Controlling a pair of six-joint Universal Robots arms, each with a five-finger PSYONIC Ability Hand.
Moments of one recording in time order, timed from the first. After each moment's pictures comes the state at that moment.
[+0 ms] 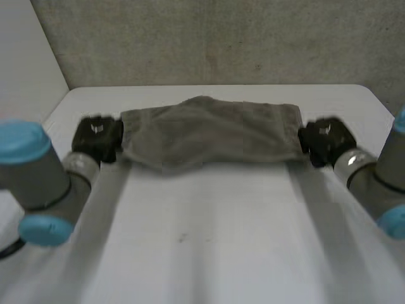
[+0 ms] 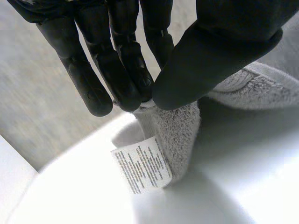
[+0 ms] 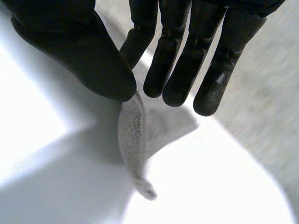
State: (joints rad) left arm 4.41 -2.03 -1.63 3.54 -1.55 3.43; right arm 1.79 -1.10 1.53 -0.20 1.36 2.63; left_hand 1.18 1.22 1.22 1.22 1.03; right_hand 1.38 1.19 1.19 1.20 1.00
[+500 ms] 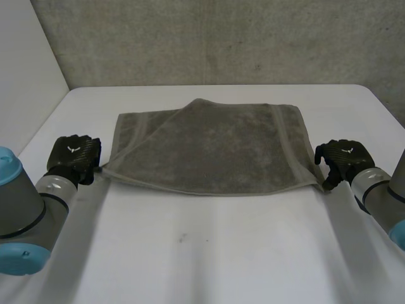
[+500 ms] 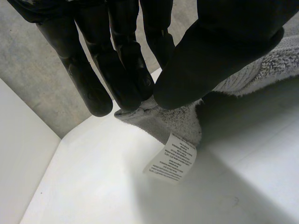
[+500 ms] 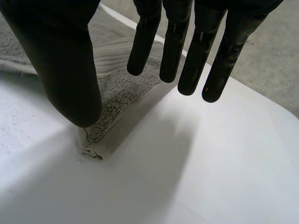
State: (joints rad) left arm 4.53 -1.93 -1.86 3.63 -1.52 3.49; right arm 1.66 -1.03 1.62 -0.26 1.36 2.83; left_hand 1.19 1.22 1.22 1.22 1.03; right_hand 0.68 0.65 0.62 0.62 0.45
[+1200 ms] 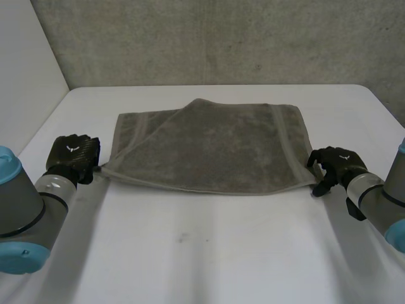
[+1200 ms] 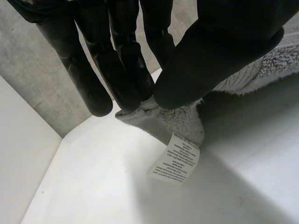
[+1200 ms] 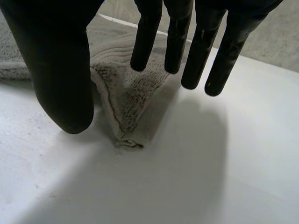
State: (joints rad) left arm 4.53 -1.93 -1.85 3.63 -1.52 3.49; right arm 1.66 -0.94 1.58 -0.25 1.33 3.02; left_hand 1.19 1.22 1.22 1.22 1.03; right_hand 0.64 0.55 0.55 0.55 0.36
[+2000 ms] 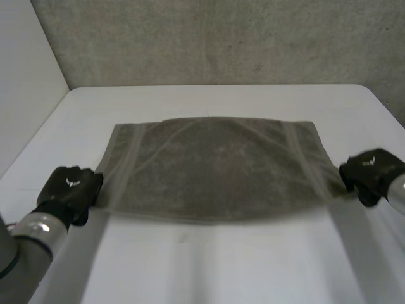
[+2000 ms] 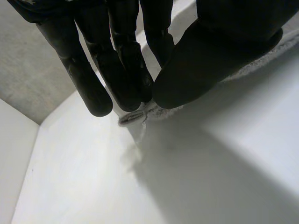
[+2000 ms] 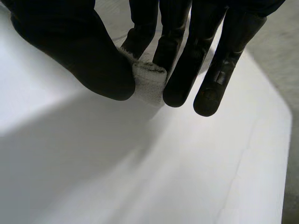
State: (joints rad) left arm 4.49 -1.60 -2.11 3.39 -1.51 3.64; right arm 1.59 -1.37 1.73 0.22 1.35 2.33; left_hand 1.19 1.22 1.22 1.22 1.04; right_hand 1.37 1.18 1.19 1.19 0.99
